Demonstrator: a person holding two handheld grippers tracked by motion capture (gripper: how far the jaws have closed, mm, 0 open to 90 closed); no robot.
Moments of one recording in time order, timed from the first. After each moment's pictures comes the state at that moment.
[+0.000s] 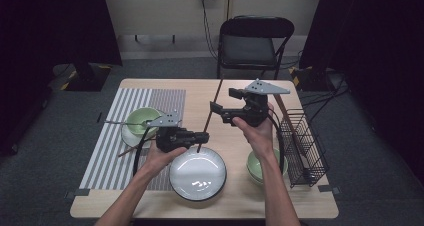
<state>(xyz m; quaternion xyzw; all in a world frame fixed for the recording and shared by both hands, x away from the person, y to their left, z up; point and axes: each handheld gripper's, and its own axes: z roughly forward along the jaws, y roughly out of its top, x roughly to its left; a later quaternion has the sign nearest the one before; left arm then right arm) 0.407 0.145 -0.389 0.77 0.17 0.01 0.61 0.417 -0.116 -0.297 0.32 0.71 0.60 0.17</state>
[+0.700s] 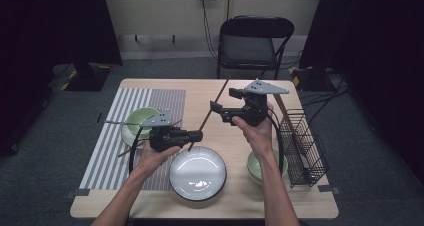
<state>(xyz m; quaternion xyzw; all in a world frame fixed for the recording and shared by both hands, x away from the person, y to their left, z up) 0.407 0.162 -0.387 0.77 0.18 0.02 0.62 0.421 -0.115 -0.300 0.32 0.71 0.60 0.17</state>
